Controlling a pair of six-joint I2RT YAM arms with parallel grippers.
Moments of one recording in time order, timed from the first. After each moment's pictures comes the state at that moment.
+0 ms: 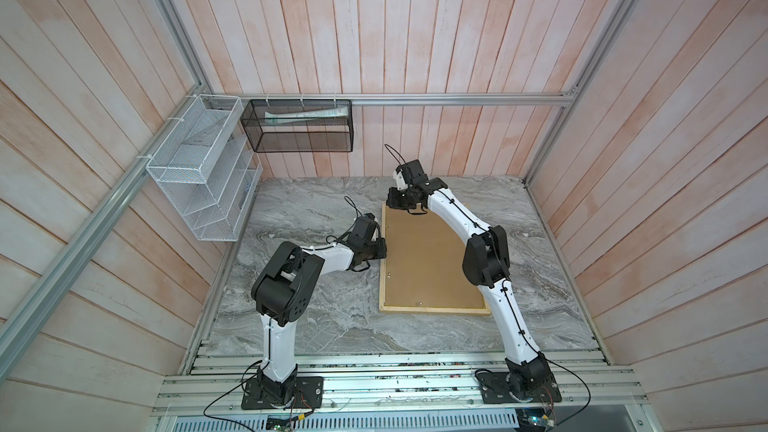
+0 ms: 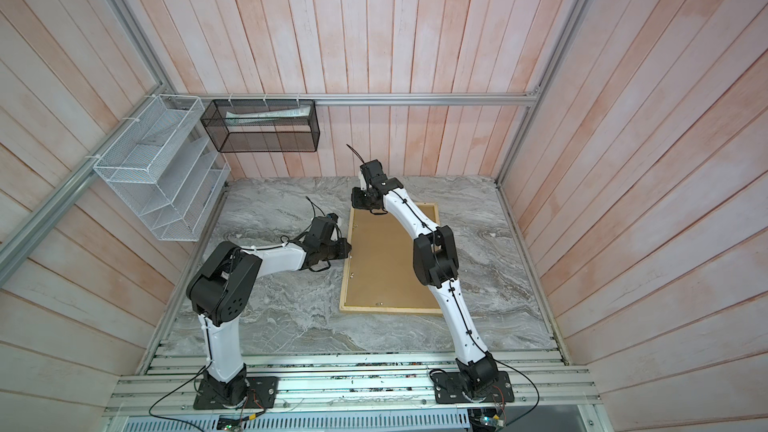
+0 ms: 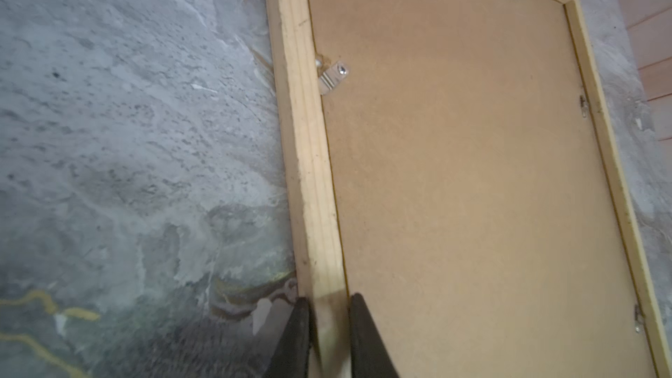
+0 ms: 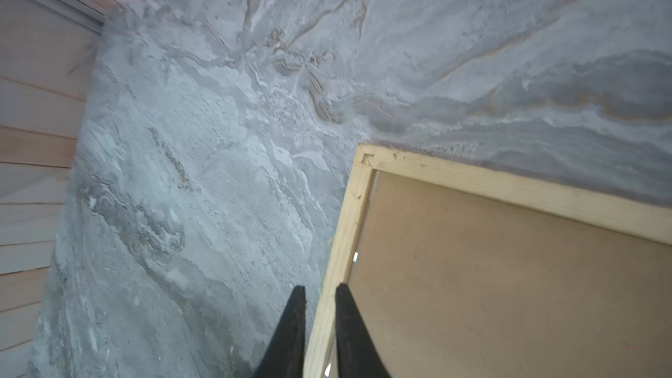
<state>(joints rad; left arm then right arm) -0.51 1.97 1.12 0.05 0.16 -0.49 0.52 2.54 2.41 -0.77 -0.23 0.41</state>
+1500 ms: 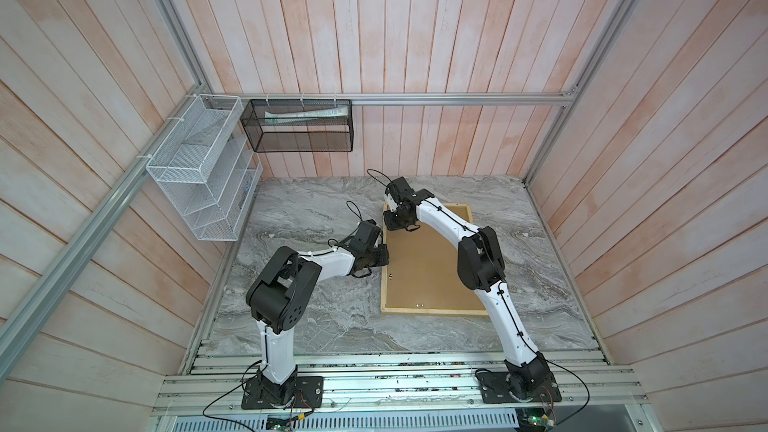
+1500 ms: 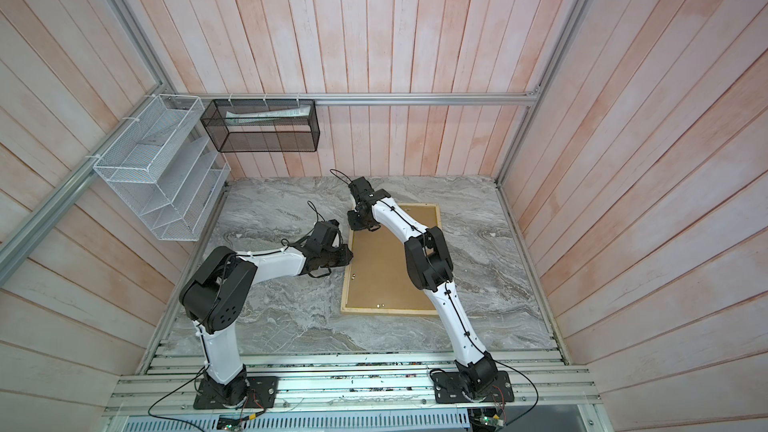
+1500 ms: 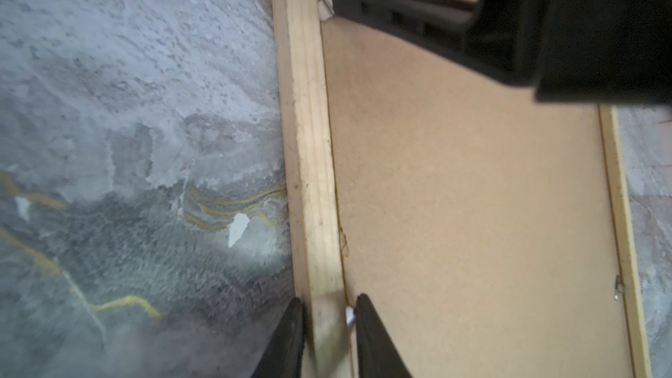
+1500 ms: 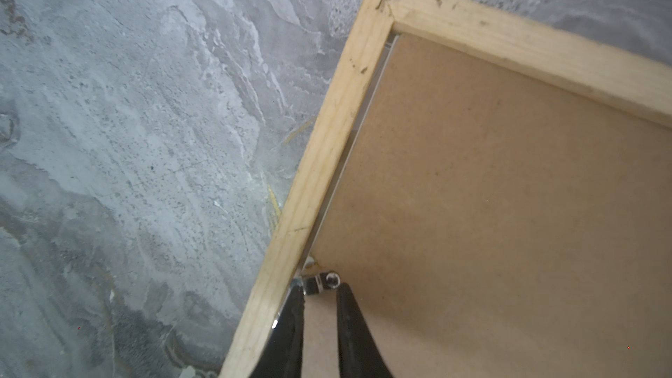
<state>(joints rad) -0.56 1.91 1.08 -0.03 0.14 -0.56 0.59 2.52 2.28 -0.85 -0.08 0.24</state>
